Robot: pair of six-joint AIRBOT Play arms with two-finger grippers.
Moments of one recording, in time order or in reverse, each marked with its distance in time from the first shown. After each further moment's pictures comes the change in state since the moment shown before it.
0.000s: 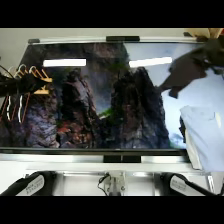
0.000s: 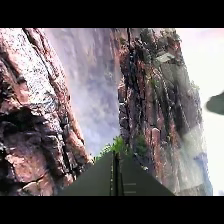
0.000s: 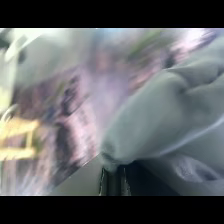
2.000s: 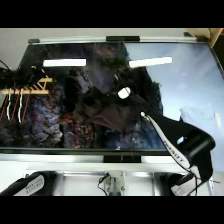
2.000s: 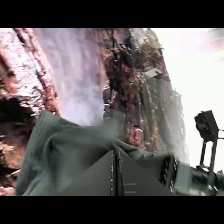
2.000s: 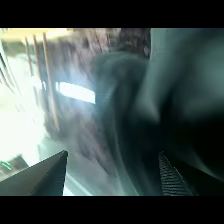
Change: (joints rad) left arm -0.014 -0.042 0.087 -0.017 0.022 -0.055; right arm 0.992 -0.486 -0.217 0.365 -0.709 -0.007
